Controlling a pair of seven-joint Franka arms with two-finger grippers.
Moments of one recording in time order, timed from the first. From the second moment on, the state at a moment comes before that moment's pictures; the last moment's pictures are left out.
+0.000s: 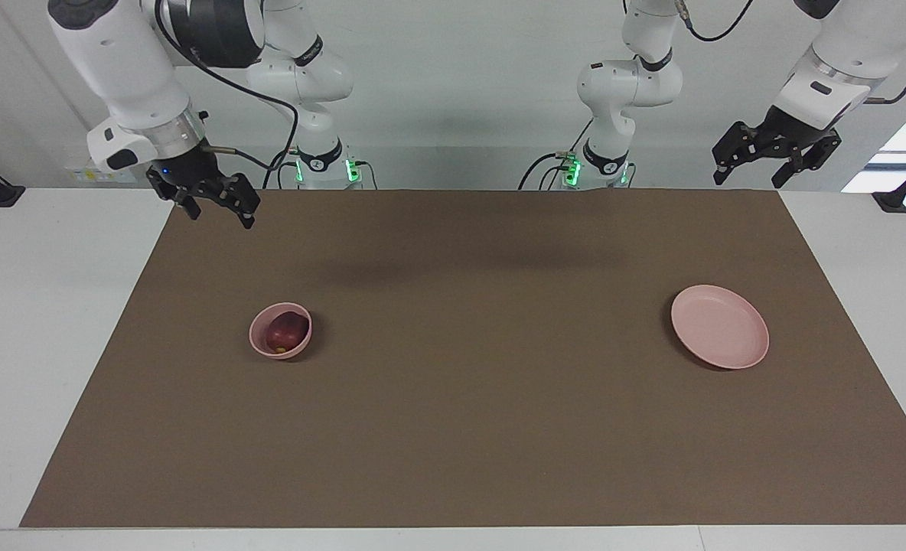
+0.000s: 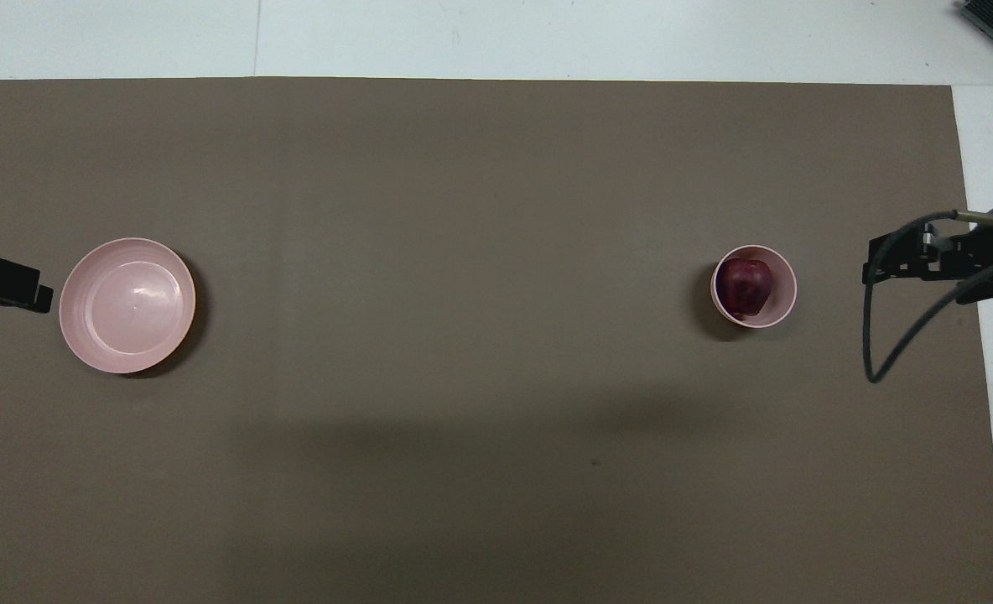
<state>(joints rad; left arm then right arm) -0.05 0.00 0.01 -1.44 -0.03 1.38 0.06 0.05 0.01 -0.07 -1.55 0.01 1.49 0.19</state>
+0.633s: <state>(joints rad) -0.05 0.00 0.01 -1.44 -0.03 1.38 0.06 0.05 -0.09 -0.07 -1.51 0.01 1.36 0.17</state>
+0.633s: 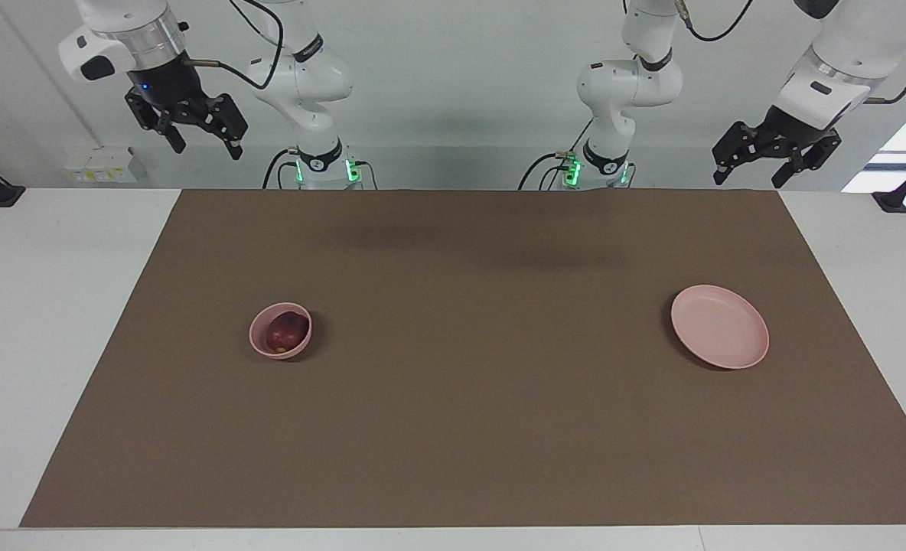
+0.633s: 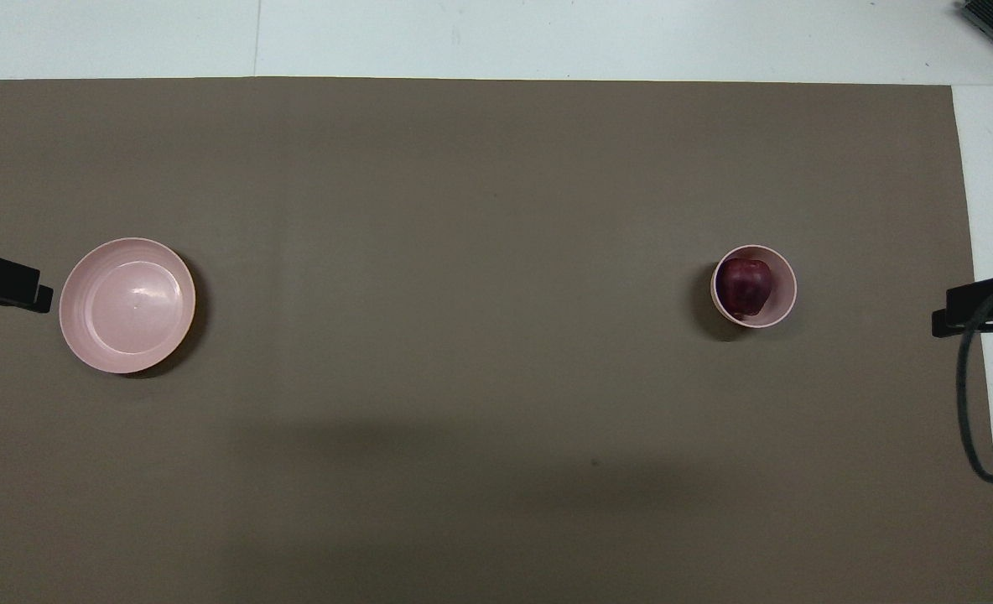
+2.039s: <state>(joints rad) -0.05 0.00 0.01 -1.44 -0.03 1.38 0.06 0.05 -0.09 -0.08 -1.51 -0.03 1.39 0.04</state>
